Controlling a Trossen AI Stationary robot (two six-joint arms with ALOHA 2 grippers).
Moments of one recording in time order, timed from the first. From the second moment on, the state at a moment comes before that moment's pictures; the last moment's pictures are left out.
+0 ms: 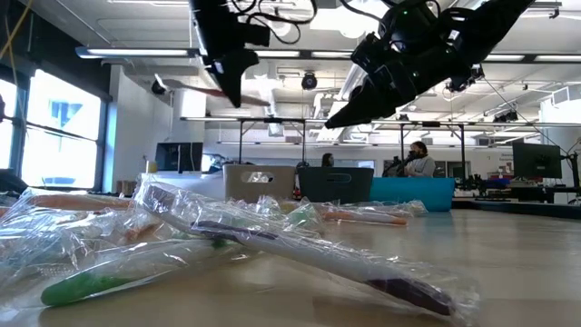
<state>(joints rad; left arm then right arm) 0.15 1.59 1.45 -0.97 -0.61 -0.20 -0.26 1.43 0.69 0.26 -0.21 -0.21</state>
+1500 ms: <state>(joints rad) 0.25 1.49 0.92 -0.17 -0.26 -0.18 -0.26 1.43 0.69 0.26 -0.21 -0.20</state>
